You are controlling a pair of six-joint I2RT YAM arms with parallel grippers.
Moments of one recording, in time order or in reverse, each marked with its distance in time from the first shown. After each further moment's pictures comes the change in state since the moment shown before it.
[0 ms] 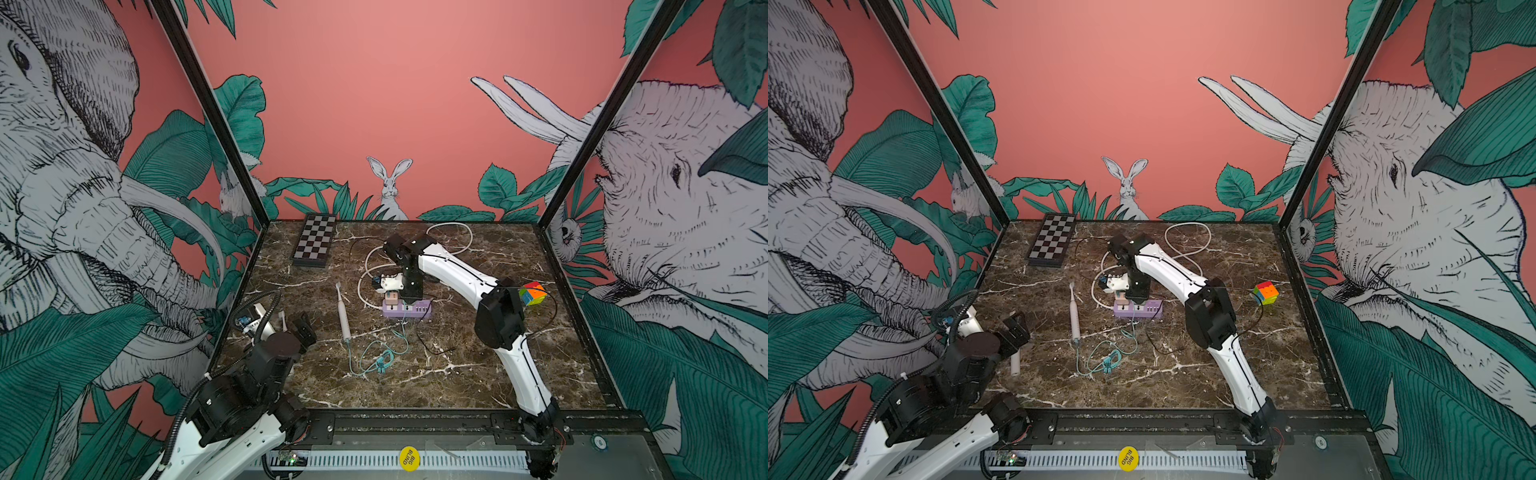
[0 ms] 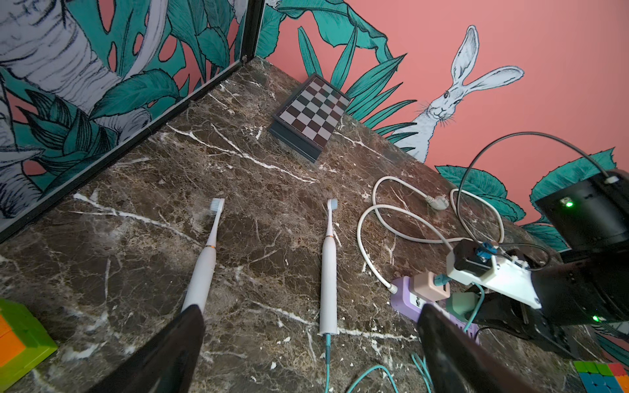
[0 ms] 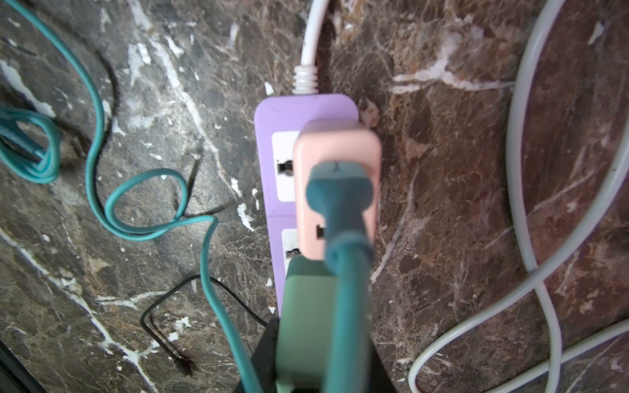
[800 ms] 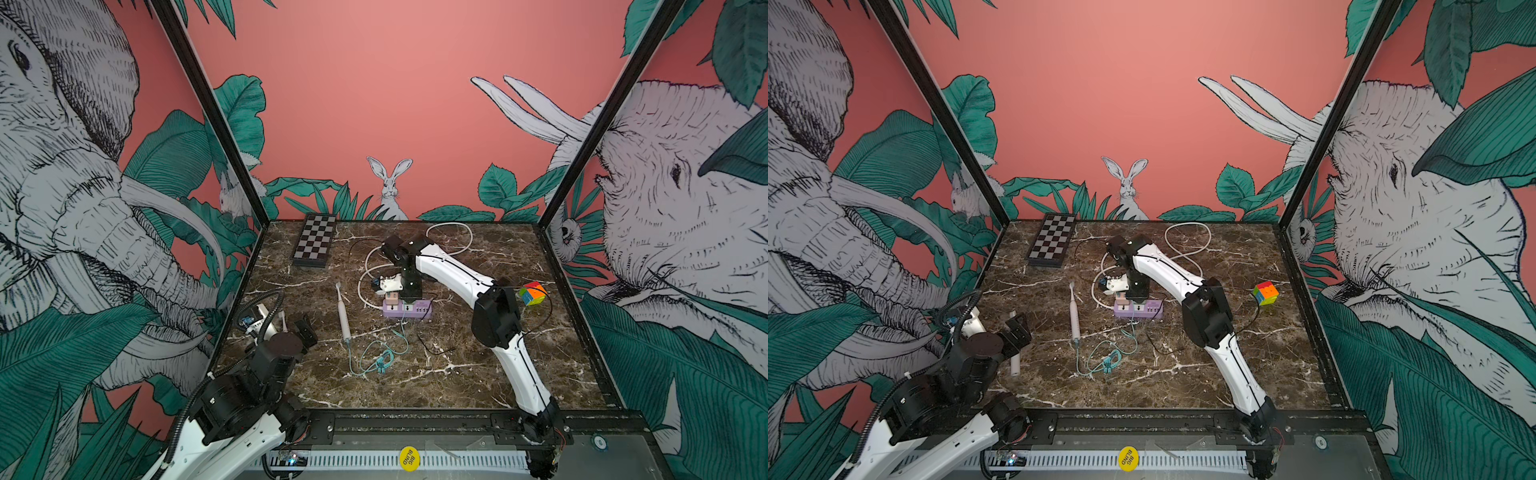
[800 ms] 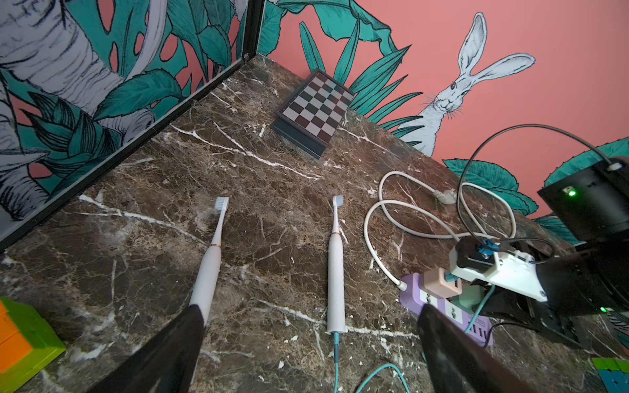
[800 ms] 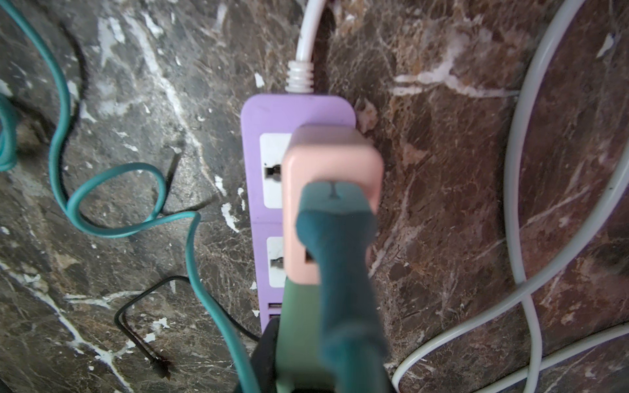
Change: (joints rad) left arm 0.000 0.000 -0.021 0.003 -0.001 0.015; right arm 0.002 0.031 0.031 -0.001 0.040 -0.055
